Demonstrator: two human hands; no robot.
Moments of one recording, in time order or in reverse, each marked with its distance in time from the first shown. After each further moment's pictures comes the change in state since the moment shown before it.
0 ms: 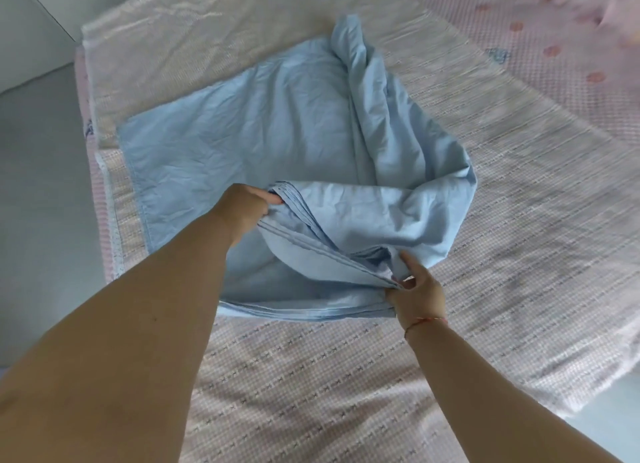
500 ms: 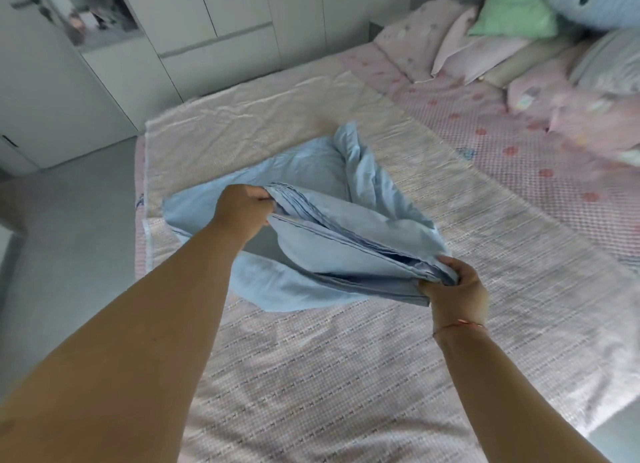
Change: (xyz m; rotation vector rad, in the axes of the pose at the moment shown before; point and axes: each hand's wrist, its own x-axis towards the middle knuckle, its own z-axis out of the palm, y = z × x) left_hand -0.065 0.128 -0.063 -0.063 0.256 0.220; right_hand -0.015 -0.107 -0.120 0.381 0.223 -0.156
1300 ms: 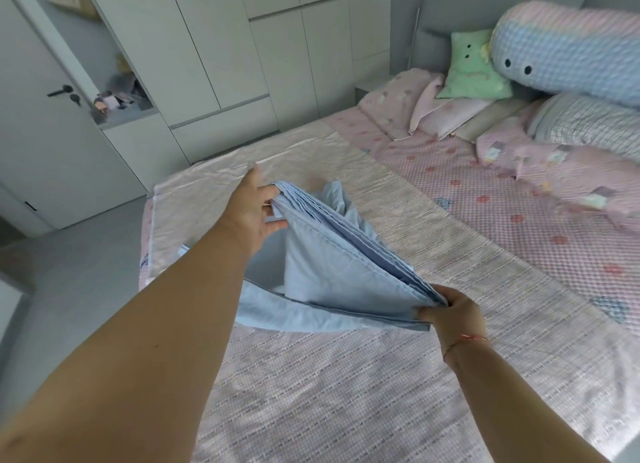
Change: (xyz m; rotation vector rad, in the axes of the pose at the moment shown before) left_hand 0.001 0.142 0.005 -0.768 -0.085 -0.184; right_hand 0.039 -0.055 -0.051 -0.012 -0.176 0.019
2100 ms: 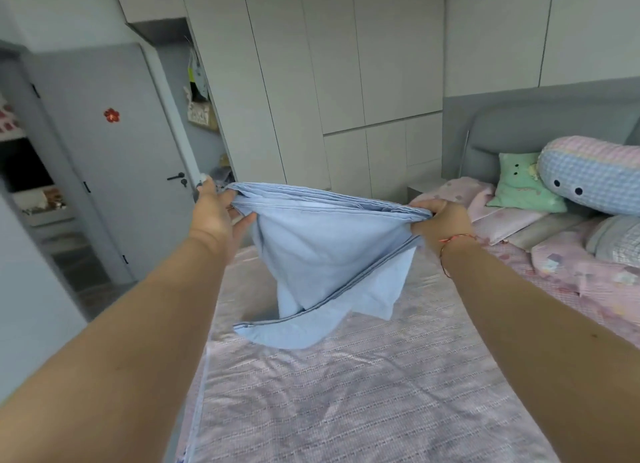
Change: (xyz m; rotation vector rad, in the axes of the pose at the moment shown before) left_hand -0.109 0.176 -0.077 -0.276 0.287 0.424; right_hand -0.011 -0.297 0.054 -0.166 -0.131 -0.685
